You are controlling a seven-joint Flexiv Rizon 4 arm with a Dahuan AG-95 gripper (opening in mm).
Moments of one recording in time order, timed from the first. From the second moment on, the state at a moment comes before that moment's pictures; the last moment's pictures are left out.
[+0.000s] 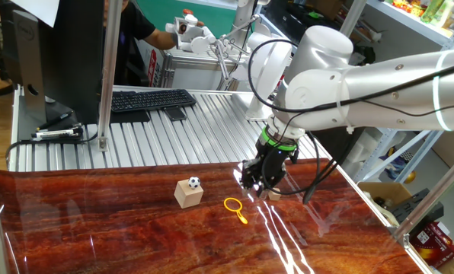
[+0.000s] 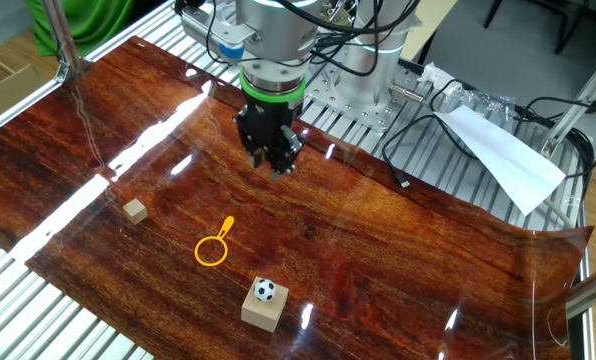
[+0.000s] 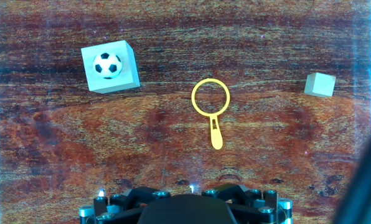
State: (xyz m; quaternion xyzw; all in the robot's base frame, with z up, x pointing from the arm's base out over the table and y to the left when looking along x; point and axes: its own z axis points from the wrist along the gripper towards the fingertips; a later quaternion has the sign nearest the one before) arm 0.495 0.002 0.165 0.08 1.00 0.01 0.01
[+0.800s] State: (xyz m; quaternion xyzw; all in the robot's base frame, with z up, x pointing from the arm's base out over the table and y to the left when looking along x) arm 0.497 -0.003 0.146 0.07 1.00 0.01 0.02
